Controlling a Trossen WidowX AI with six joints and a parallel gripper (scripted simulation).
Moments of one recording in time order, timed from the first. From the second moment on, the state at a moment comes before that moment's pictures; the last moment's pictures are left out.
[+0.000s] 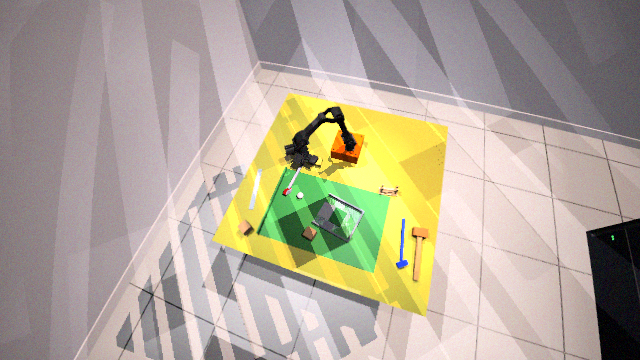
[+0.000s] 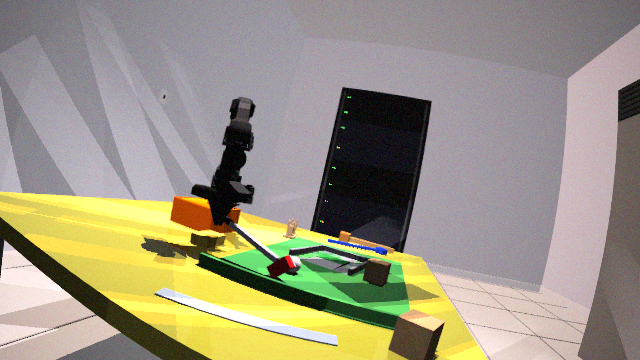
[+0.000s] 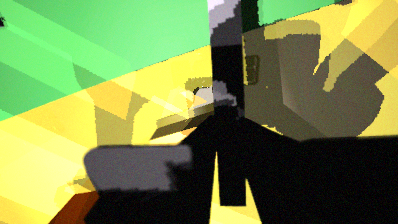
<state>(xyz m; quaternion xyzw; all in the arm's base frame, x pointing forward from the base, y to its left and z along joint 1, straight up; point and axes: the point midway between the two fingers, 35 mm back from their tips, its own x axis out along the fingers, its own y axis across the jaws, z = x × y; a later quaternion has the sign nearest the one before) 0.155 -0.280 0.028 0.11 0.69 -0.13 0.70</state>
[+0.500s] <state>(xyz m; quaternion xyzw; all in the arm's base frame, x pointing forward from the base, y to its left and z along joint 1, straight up) 0.201 -0.172 0.028 0.11 0.69 -0.12 0.70</state>
